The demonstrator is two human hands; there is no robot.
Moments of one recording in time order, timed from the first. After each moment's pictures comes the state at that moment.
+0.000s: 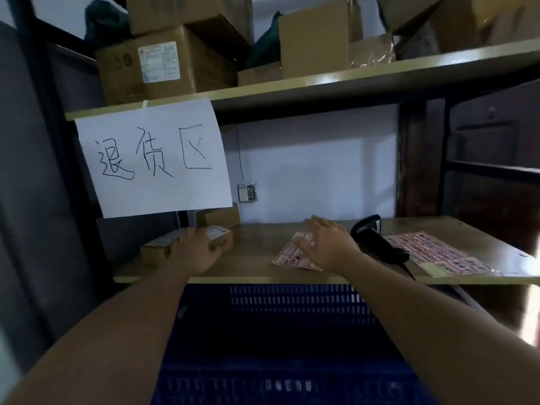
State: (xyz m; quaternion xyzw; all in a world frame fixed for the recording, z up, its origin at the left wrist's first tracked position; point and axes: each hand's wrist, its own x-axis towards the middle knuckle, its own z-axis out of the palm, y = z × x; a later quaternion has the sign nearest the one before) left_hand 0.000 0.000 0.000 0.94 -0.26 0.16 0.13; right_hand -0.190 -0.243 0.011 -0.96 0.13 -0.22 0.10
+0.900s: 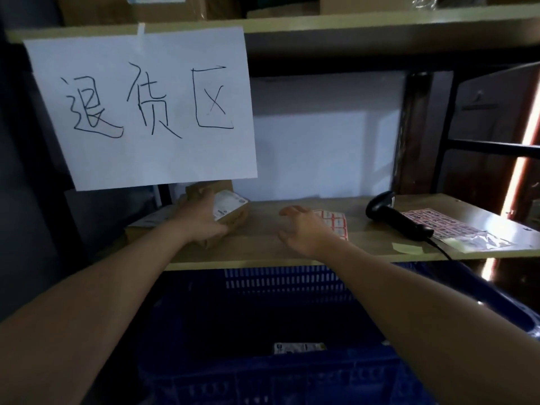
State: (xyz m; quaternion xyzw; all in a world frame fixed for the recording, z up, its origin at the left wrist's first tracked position) left_hand 0.061 0.001 0.021 0.92 -0.35 0.12 0.11; right_hand -0.114 -0.174 -0.009 -0.96 0.16 -0.19 0.14
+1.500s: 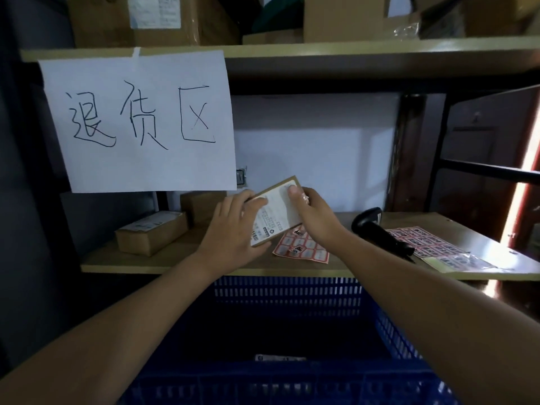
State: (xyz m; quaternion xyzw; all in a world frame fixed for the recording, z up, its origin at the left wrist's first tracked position) left_hand -0.039 -0.044 -0.001 0.73 -0.51 0.43 0.18; right_hand -0.146 -0.206 0.027 -0.80 0.14 -0.31 0.50
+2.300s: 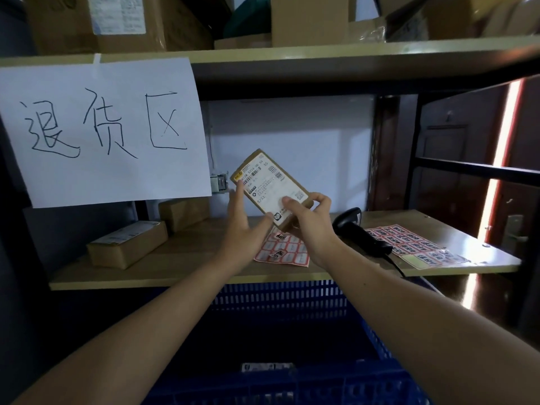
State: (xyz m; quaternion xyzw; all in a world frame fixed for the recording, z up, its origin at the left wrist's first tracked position) left_hand -0.076 -0.109 0.006 0.68 -0.41 0.05 0.61; right_hand -0.155 -0.228 0.014 -0.58 0.11 -0.36 0.73
